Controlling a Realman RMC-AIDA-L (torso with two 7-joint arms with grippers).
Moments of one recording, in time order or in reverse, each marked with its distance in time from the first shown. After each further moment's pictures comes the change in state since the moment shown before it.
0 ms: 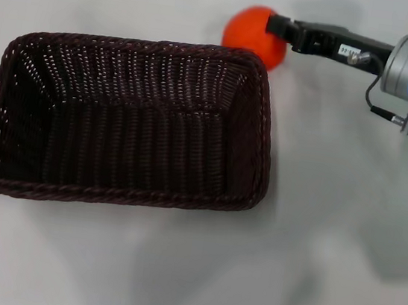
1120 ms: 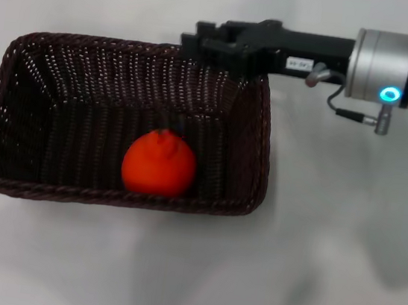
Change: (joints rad) left arm -0.001 -0.001 -0.127 0.266 -0.080 -0.097 0.277; right arm 0.004 -0.004 -0.125 0.170 -0.013 0.193 -0.036
